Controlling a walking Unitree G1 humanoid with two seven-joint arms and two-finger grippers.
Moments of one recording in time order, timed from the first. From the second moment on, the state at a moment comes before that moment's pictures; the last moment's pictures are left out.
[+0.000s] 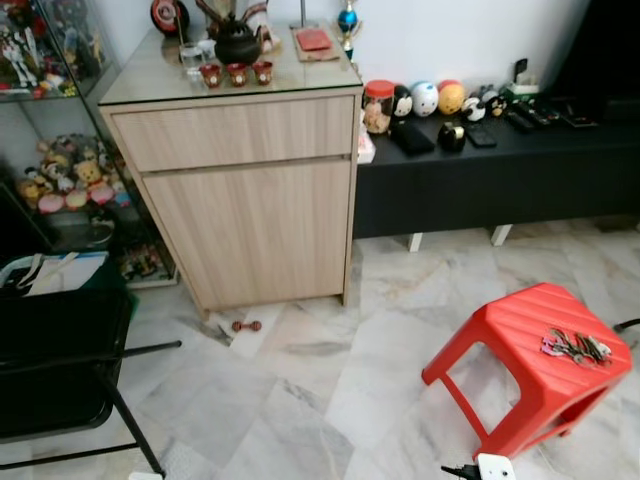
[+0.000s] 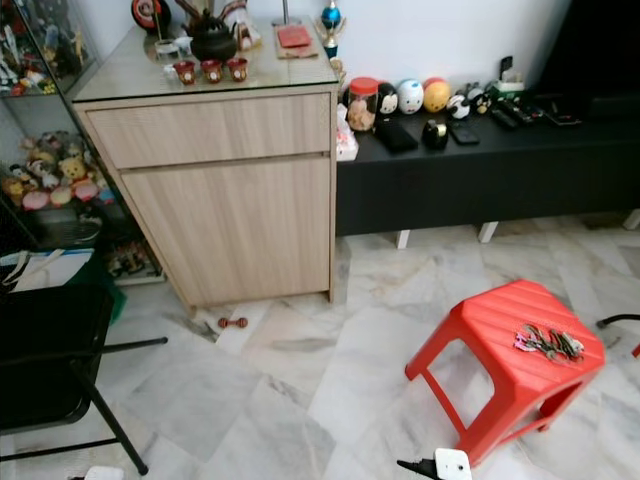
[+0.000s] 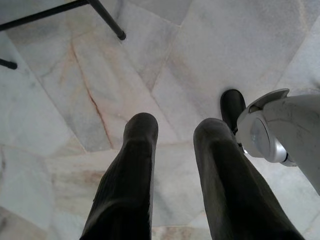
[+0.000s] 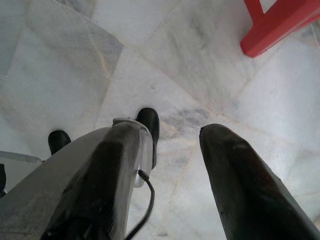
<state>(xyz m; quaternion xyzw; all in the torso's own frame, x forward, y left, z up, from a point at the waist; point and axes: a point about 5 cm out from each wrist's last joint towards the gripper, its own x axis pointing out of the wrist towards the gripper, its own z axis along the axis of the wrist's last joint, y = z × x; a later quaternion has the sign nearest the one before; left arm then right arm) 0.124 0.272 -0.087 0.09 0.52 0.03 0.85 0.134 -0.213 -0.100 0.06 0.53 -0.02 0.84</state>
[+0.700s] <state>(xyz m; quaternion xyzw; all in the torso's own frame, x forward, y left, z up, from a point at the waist) 0.125 0.272 -0.086 0.09 0.52 0.03 0.85 0.134 -0.214 -0.100 0.06 0.53 -0.03 0.84</state>
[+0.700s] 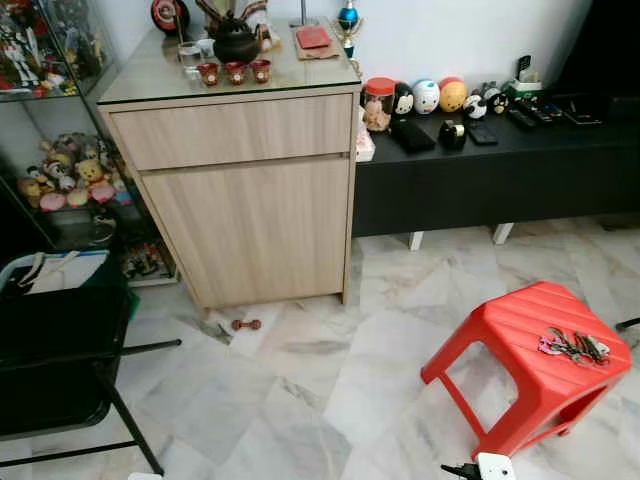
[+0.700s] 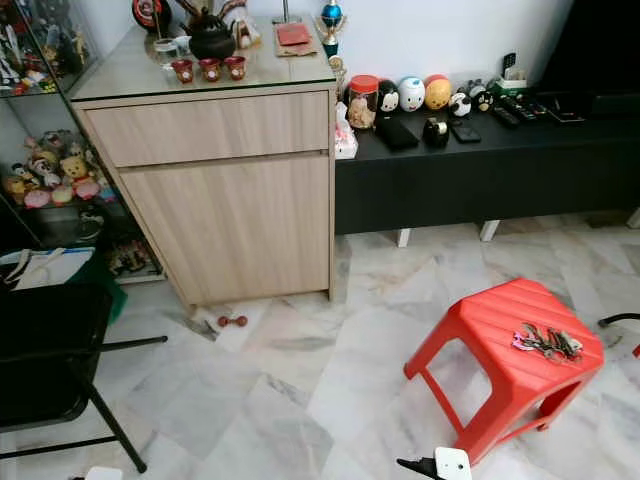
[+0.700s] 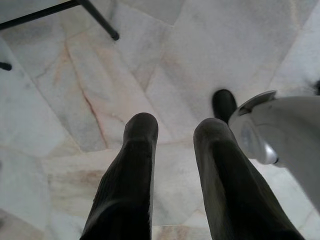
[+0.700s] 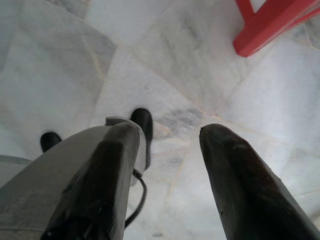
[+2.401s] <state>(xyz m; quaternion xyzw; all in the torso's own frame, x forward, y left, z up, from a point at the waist) 0.126 0.278 -0.084 0.10 0.52 0.03 0.85 0.141 -0.211 -0.097 0.05 0.51 -0.03 0.86</state>
